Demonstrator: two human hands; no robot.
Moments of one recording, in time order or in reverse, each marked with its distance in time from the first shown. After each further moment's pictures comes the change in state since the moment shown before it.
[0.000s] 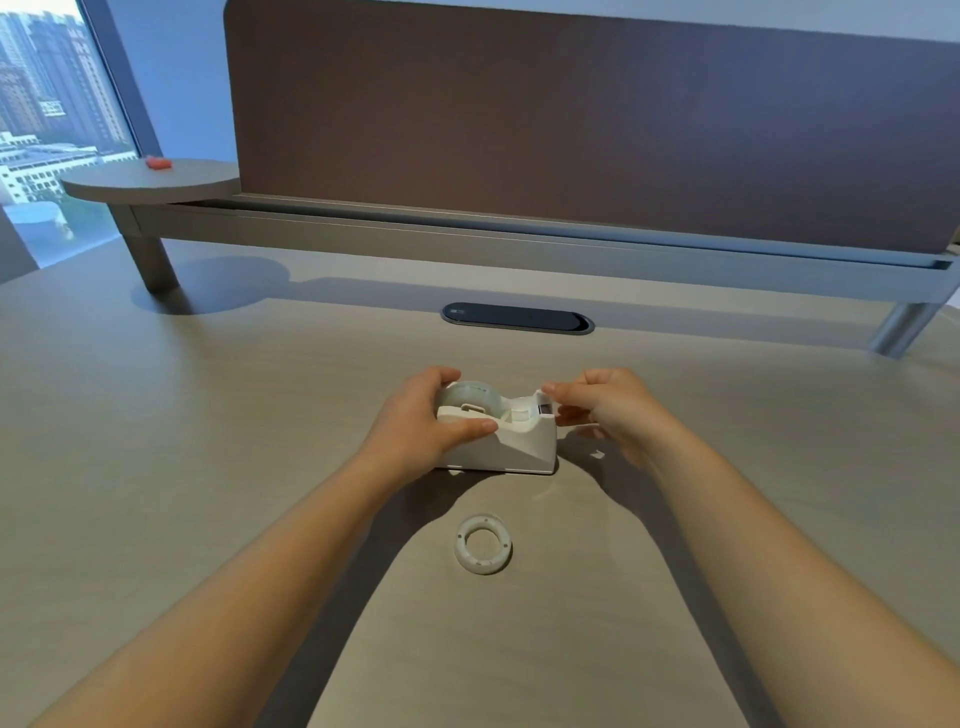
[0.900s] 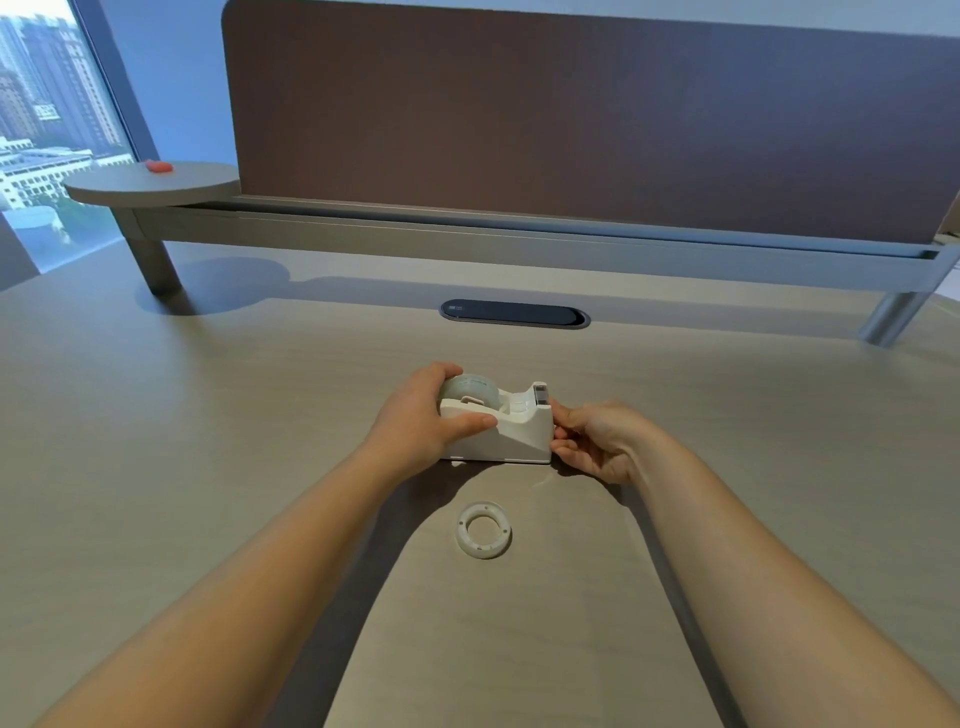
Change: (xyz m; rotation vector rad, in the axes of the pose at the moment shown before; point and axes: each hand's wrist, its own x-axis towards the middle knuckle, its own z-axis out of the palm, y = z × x) left_hand 0.001 -0.003 0.003 0.065 -0.076 -0.003; right_hand 0.009 0.028 0.004 0.357 -0.110 0.388
